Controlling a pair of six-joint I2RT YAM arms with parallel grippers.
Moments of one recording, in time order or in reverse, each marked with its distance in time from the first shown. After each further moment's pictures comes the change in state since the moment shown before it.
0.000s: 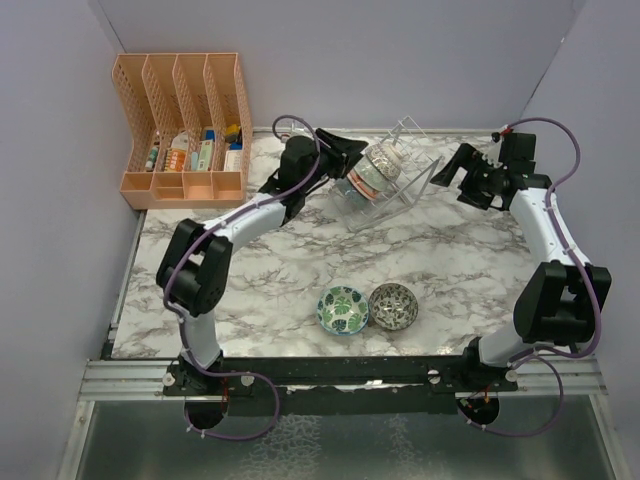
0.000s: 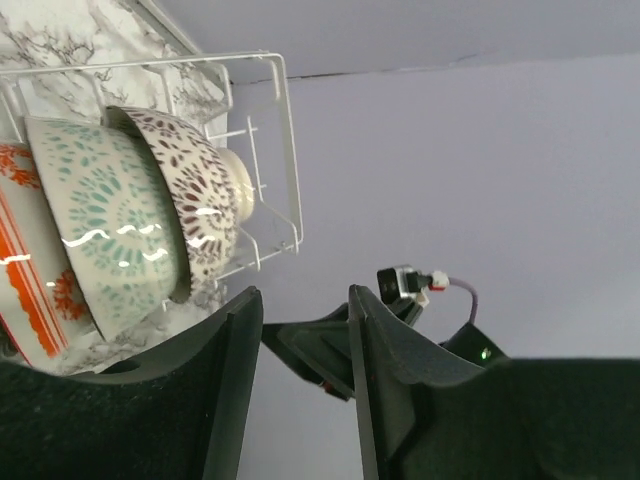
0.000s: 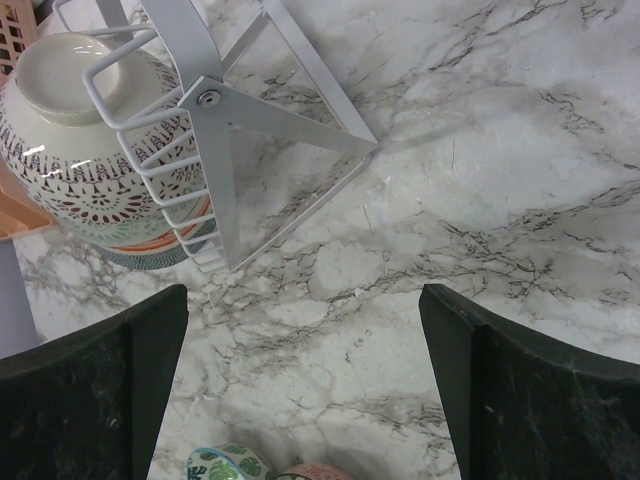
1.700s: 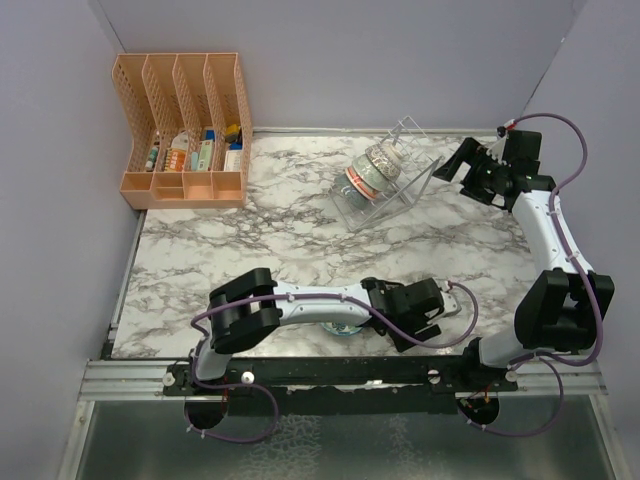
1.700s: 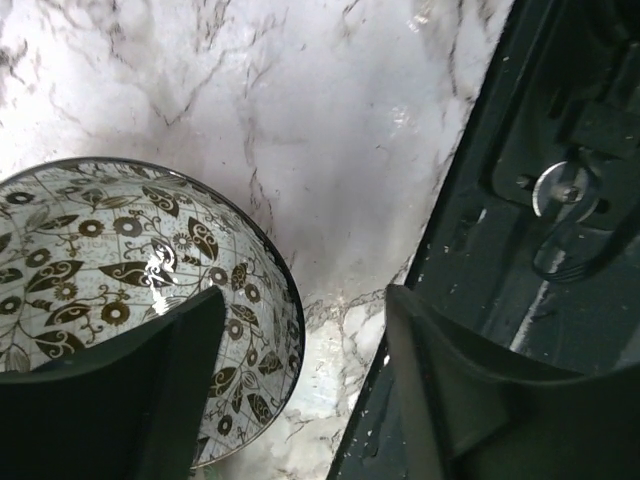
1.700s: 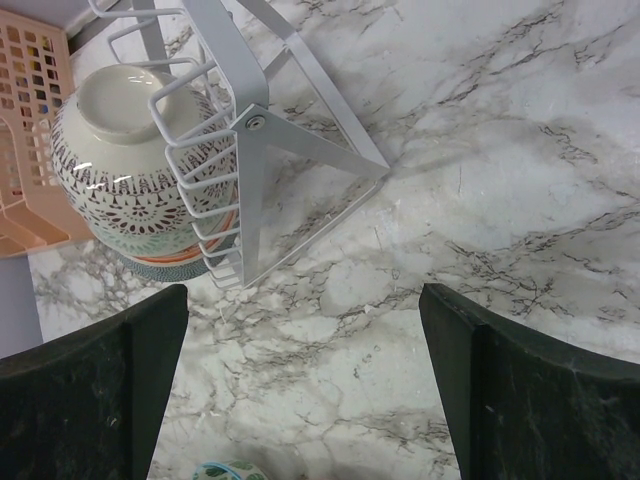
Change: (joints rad) left arm -0.802 0.052 0.089 -0.937 -0.100 1.389; right arm 0.000 -0.040 0.002 0.037 0.012 0.014
